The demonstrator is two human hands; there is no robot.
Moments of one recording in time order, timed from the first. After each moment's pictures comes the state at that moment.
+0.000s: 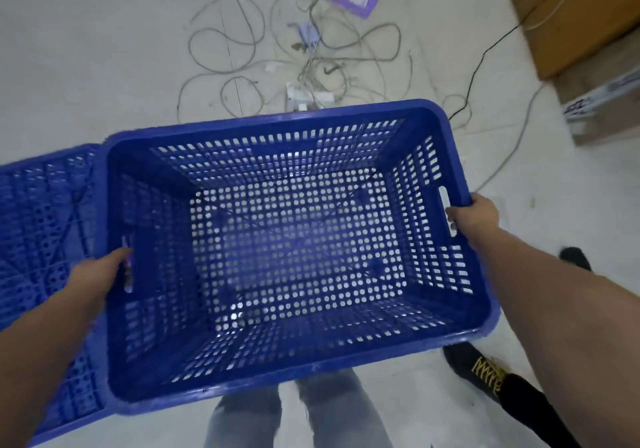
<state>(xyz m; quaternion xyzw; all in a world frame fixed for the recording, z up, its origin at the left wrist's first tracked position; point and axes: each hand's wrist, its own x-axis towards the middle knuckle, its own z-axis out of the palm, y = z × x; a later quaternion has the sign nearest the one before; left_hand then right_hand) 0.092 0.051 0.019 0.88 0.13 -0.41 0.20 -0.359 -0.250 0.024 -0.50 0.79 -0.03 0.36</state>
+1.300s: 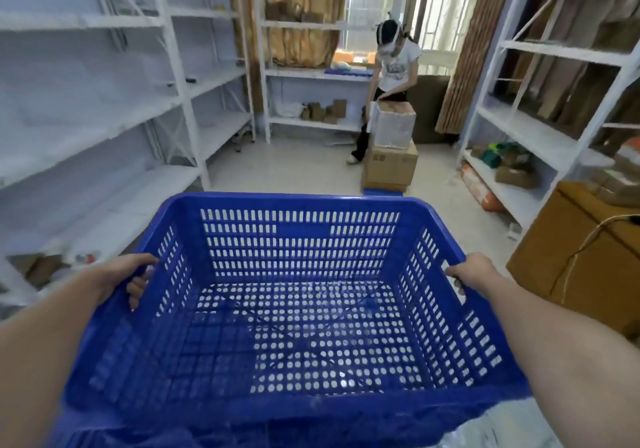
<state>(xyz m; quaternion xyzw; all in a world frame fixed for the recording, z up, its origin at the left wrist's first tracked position) 0.093 0.180 0.523 0.79 0.00 -0.40 0.46 -0.291 -0.261 0.500 -0.73 0.59 -0.08 0.34</state>
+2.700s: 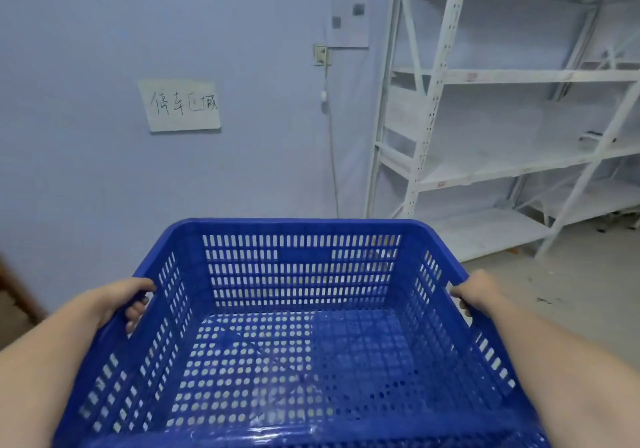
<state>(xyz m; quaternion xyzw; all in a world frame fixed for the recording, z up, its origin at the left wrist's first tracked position) -0.094 0.912 0.564 0.69 0.44 -0.08 0.57 0.151 0.379 0.521 -0.94 0.11 0.10 0.31</state>
